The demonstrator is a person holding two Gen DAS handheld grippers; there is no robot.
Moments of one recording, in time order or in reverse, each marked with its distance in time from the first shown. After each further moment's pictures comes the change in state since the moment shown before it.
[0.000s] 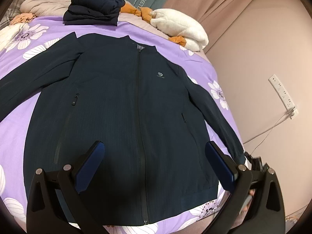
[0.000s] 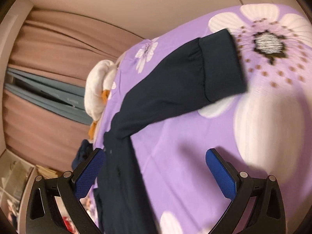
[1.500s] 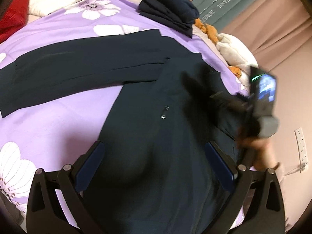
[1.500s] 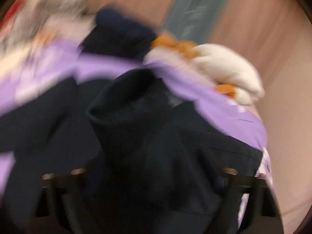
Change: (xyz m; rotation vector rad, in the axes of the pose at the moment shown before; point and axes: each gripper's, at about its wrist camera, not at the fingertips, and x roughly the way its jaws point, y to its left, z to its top) left arm -0.029 0.162 0.017 -0.323 -0.055 0.170; right arm 0.305 0.333 -0.291 -1.637 0.225 -0.333
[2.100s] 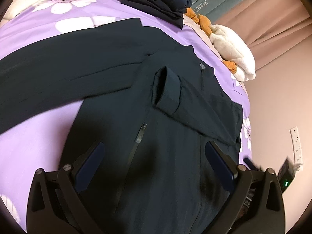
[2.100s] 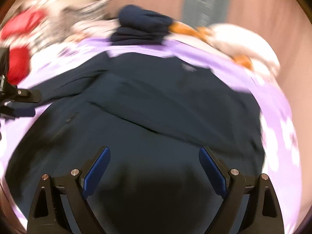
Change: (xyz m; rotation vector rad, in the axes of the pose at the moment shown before) left arm 0.074 -0.036 0.051 0.017 0.071 -0.082; right arm -0.053 -0.083 -0.110 0.171 -0.017 0.258
